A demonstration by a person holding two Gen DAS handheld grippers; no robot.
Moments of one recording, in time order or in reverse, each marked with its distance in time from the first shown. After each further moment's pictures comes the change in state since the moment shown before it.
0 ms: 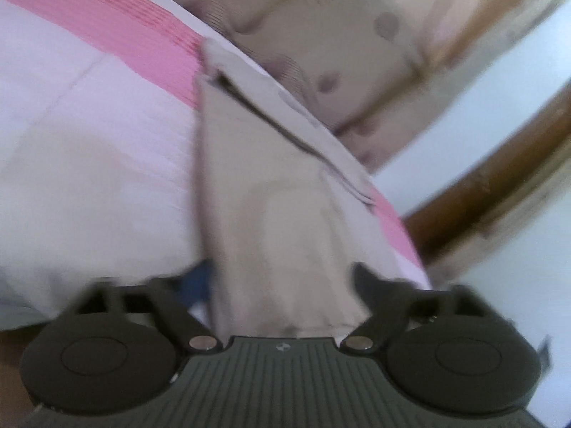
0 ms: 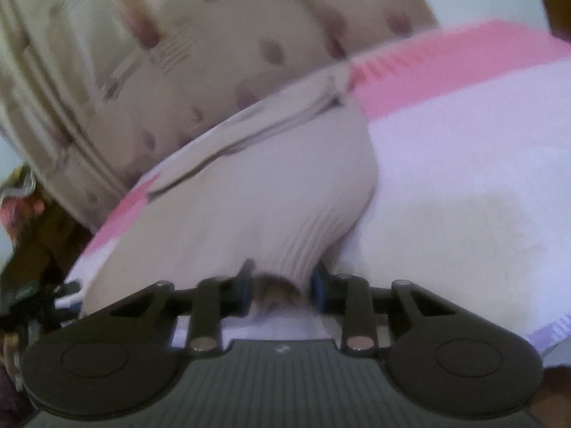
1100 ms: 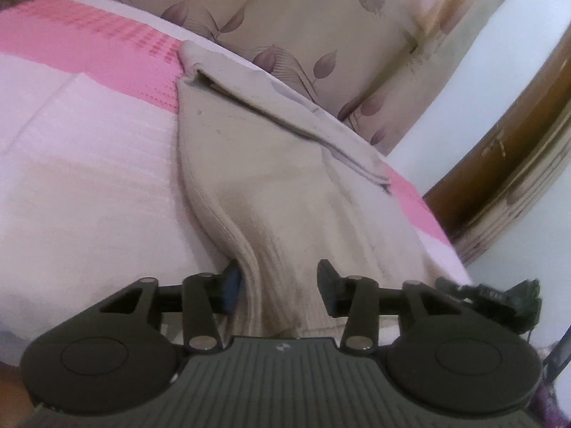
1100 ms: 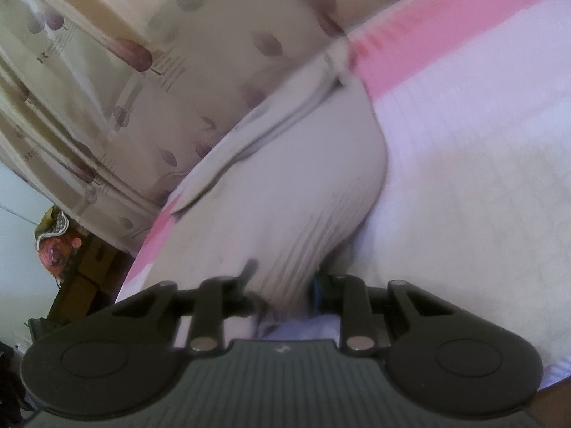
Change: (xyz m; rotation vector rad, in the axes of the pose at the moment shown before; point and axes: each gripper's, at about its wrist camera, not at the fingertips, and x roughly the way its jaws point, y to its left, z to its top) left arm 0.026 -0.026 -0.009 0.126 -0.007 0.116; right arm 0.021 -0.016 0.013 0.167 0.040 0.141
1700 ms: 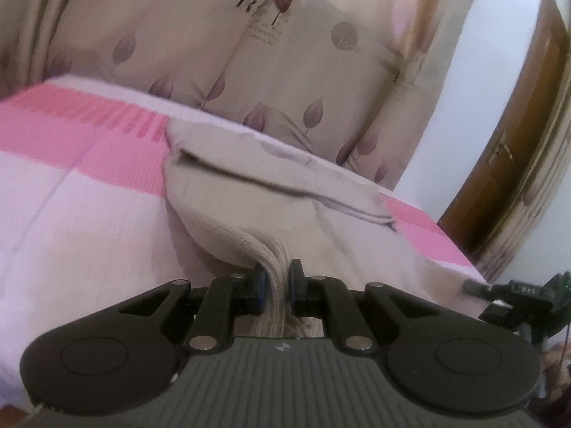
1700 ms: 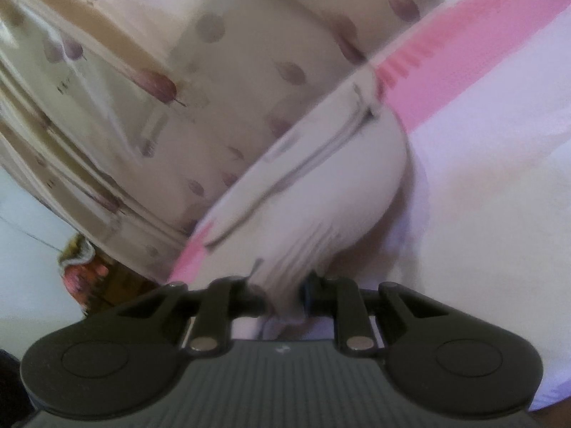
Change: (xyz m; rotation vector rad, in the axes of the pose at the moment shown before) left arm -0.014 -0.049 0.010 0.176 -0.192 0.096; right arm -0.007 0.019 0.012 0.042 -0.093 0.101
